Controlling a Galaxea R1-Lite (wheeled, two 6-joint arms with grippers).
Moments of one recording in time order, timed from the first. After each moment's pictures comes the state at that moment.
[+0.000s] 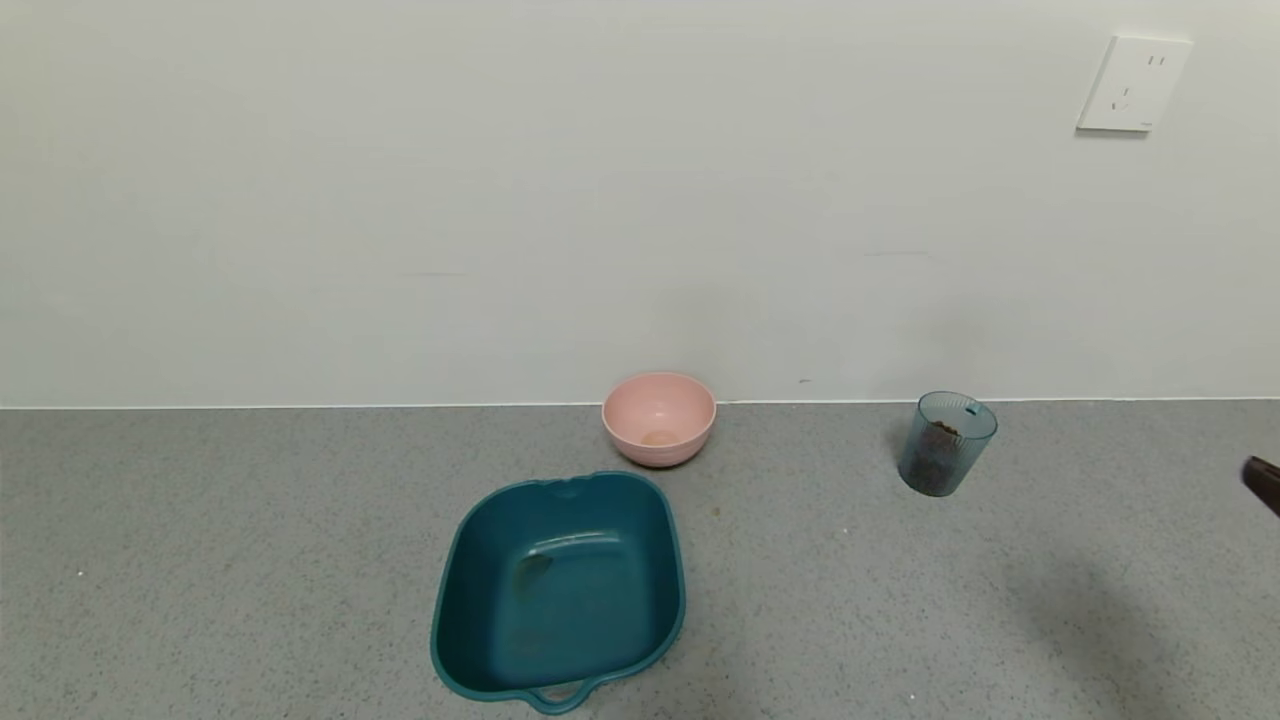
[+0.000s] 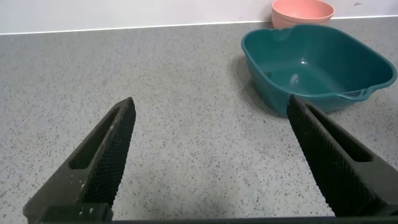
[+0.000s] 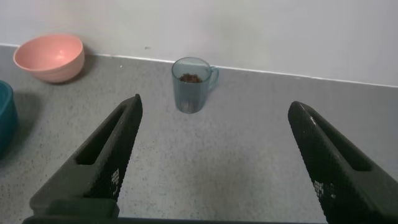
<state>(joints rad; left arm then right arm) 0.00 0.00 0.00 0.00 0.00 0.00 0.04 0.87 -0.48 -0.31 -0.02 -0.06</state>
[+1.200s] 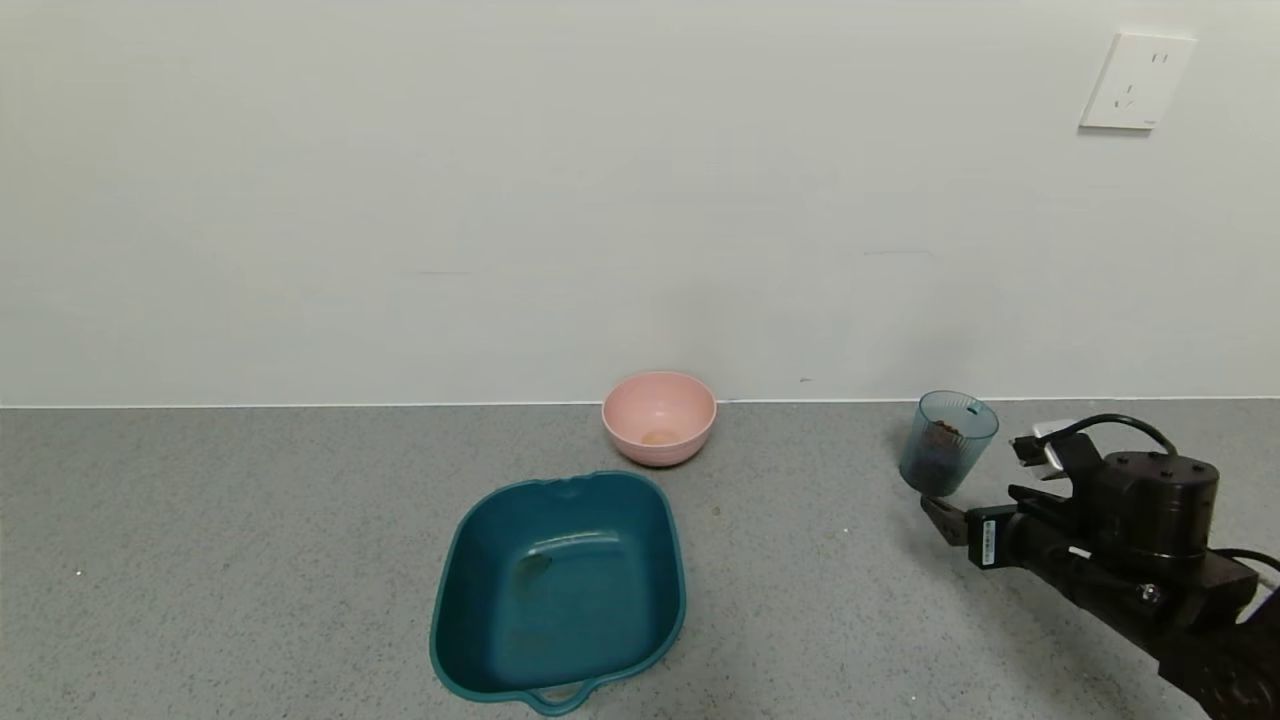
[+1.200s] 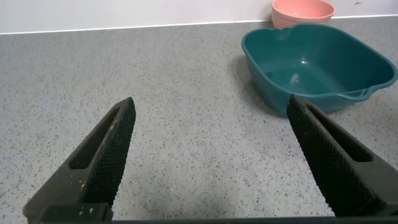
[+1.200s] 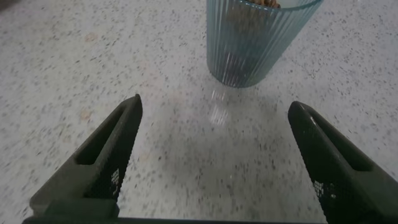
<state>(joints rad) 0.00 0.00 0.00 0.00 0.00 0.00 0.16 1.96 -0.42 -1.19 -0.06 0.00</state>
